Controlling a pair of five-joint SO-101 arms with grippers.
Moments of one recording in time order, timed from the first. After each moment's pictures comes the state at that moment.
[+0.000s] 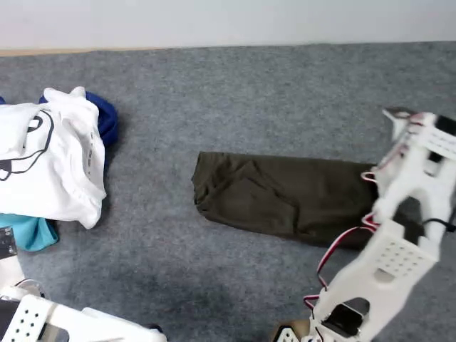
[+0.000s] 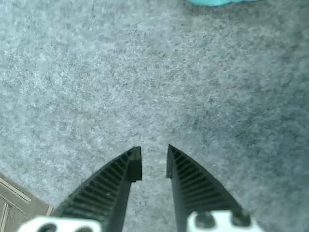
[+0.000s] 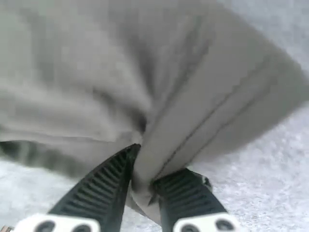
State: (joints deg) left arm -77.0 -58.7 72.0 68.3 -43.5; right arm 24.7 31.0 -23.8 95.2 34.9
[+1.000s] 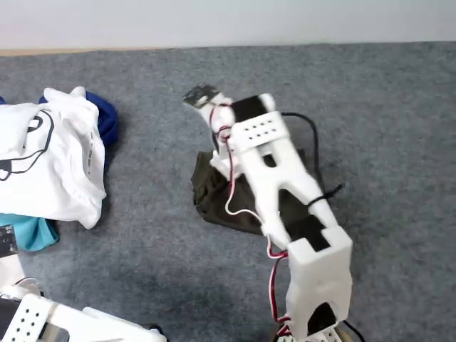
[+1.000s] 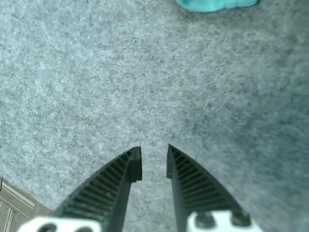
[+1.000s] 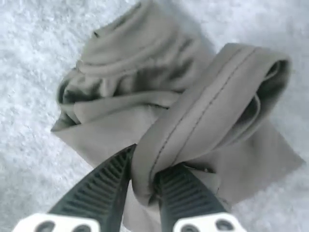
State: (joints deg) left arm -76.3 -58.7 72.1 66.9 -43.4; right arm -26.8 26.3 -23.8 90.4 21.4
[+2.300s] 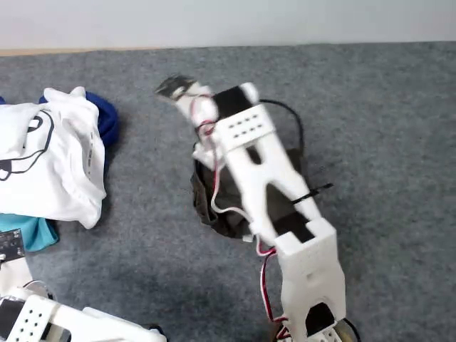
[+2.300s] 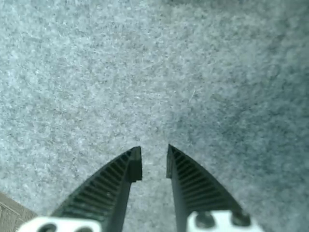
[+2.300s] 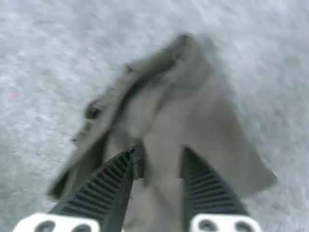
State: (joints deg) left arm -76.3 -58.7 76.2 66.5 -43.2; right arm -28.4 31.6 -43.8 100.3 24.7
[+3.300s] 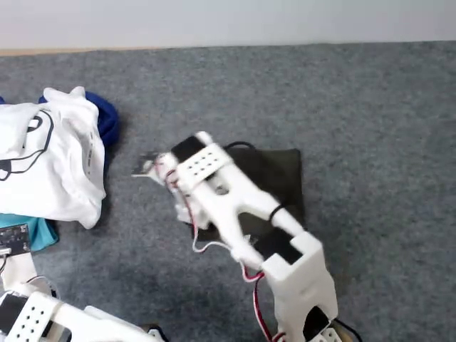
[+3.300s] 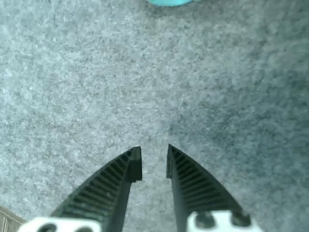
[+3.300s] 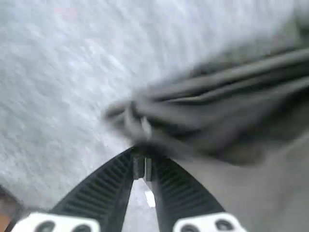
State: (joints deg) left arm -72.9 -58.7 76.2 66.5 -43.2; right arm -44.4 27.3 -17.0 93.9 26.9
